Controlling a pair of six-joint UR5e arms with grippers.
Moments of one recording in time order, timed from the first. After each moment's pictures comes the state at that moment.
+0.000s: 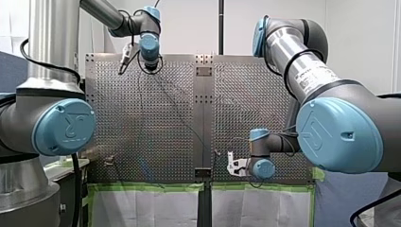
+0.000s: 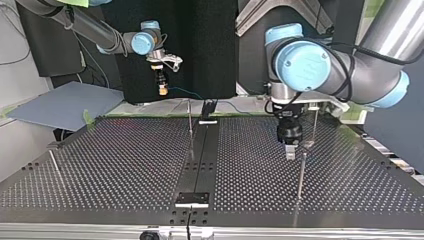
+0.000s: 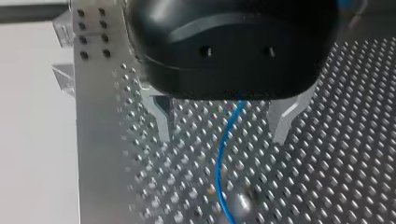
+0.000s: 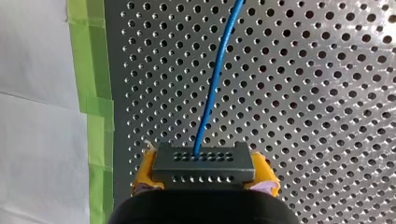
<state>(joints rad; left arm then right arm) -0.30 -1.61 -1.63 -3.10 -2.03 -1.32 2.02 -0.69 1.85 -0.97 1.55 1.53</state>
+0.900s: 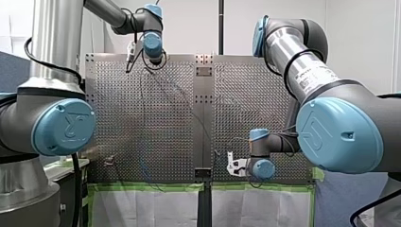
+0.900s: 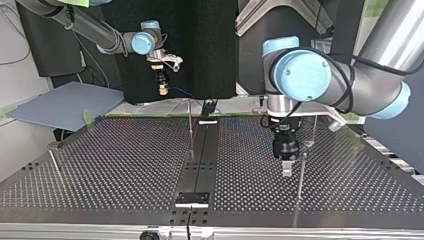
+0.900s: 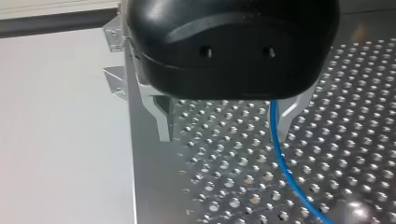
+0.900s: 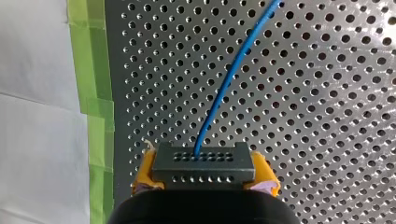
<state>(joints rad) -0.31 -1.65 -1.54 -3.05 -2.00 -1.36 2.02 -0.69 1.85 -0.97 1.55 1.53</state>
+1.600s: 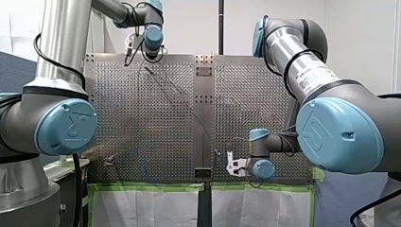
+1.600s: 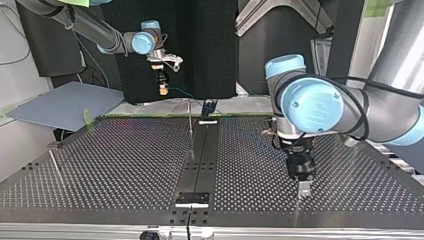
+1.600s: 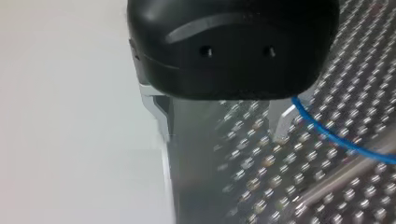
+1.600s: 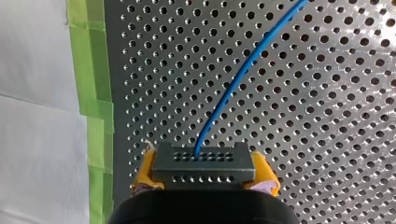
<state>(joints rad) -0.27 -1.71 -1.36 -3.18 -2.09 -1.41 2.02 -0.69 1.85 -0.97 1.55 1.53</state>
